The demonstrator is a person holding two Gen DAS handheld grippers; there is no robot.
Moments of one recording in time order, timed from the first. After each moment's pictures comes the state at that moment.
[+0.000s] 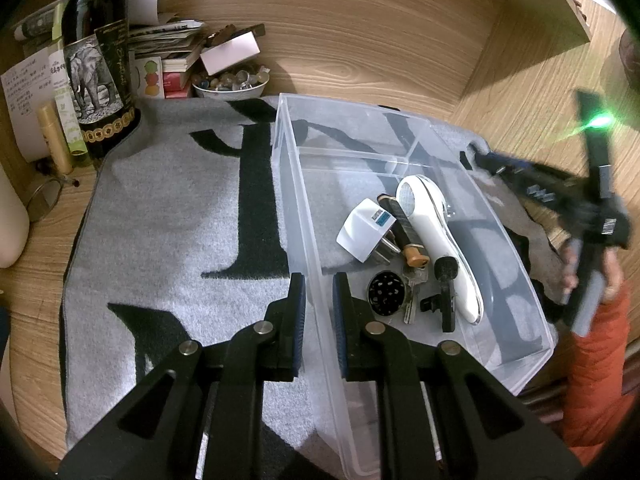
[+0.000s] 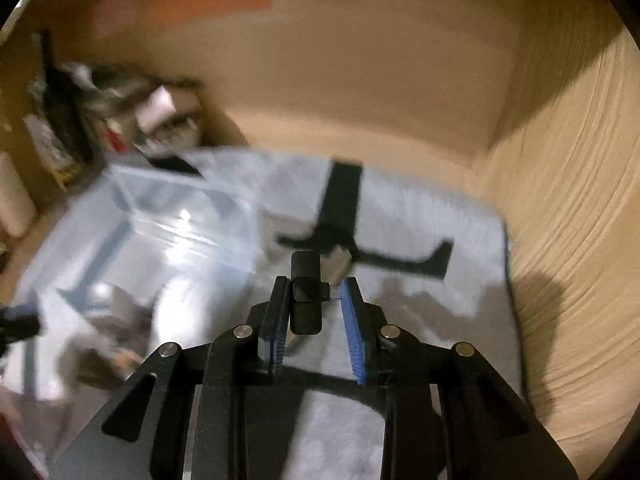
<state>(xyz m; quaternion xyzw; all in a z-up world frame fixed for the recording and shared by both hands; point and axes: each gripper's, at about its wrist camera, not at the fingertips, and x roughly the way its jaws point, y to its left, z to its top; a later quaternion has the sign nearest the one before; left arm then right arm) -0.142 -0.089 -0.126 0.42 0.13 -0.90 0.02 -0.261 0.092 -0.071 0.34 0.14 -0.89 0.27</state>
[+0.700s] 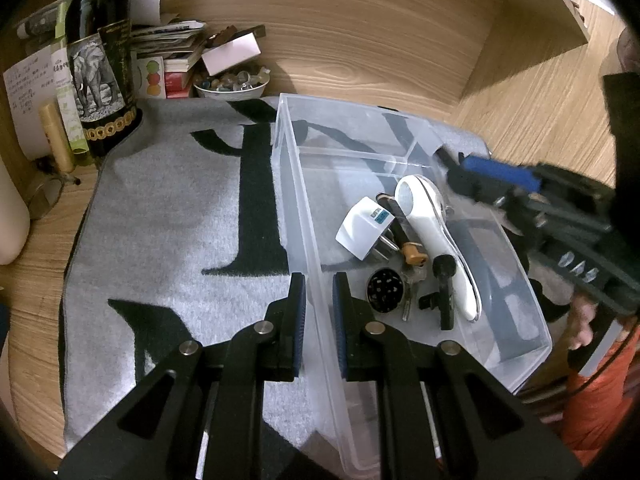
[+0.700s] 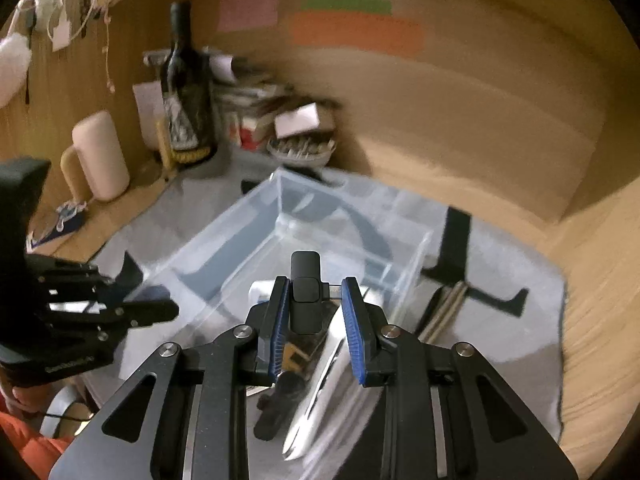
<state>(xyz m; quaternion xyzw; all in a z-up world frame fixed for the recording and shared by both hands) -0.141 -0.090 -0.126 0.41 0.13 -0.90 0.02 -0.195 0.030 -0.065 0.32 0.19 -0.84 0.39</state>
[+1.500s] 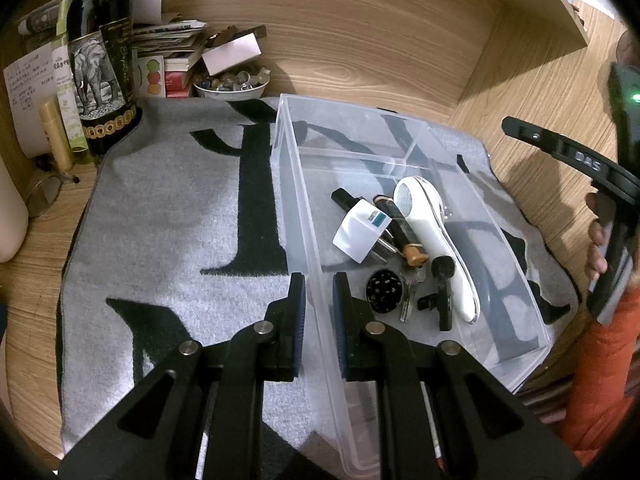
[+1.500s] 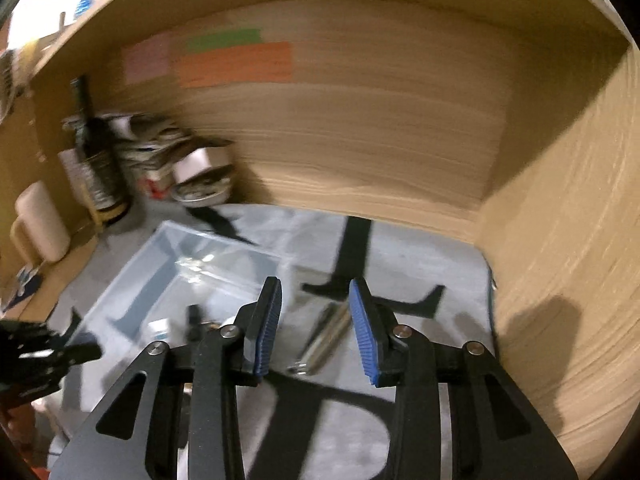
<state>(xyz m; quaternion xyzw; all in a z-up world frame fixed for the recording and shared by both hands) -0.139 -0.090 -0.125 0.41 0.13 -0.90 0.02 -0.256 0.101 -0.035 0.31 0.11 -0.90 0.29</state>
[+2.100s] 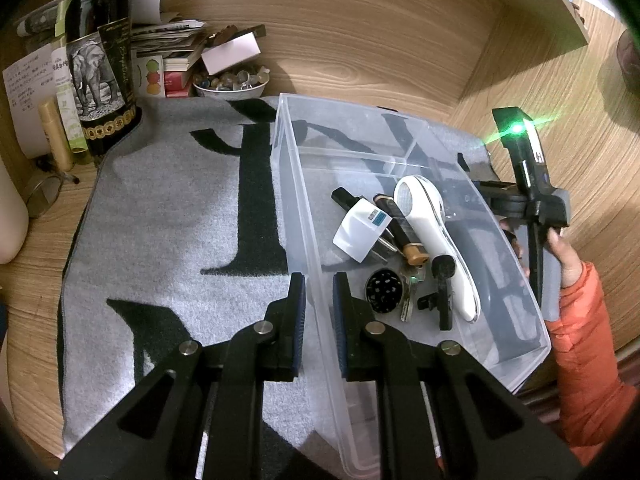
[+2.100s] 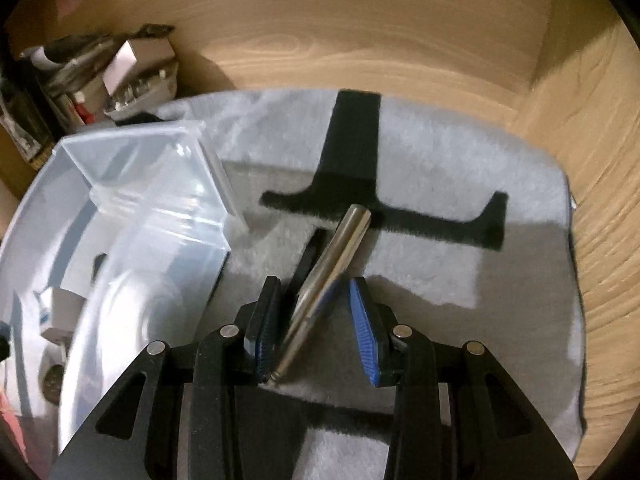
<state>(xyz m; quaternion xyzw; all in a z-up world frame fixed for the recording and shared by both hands) -0.137 -0.089 -0.125 0.41 0.13 -0.90 0.02 -0.320 0.075 -0.143 0.45 0.13 -0.84 0.27</state>
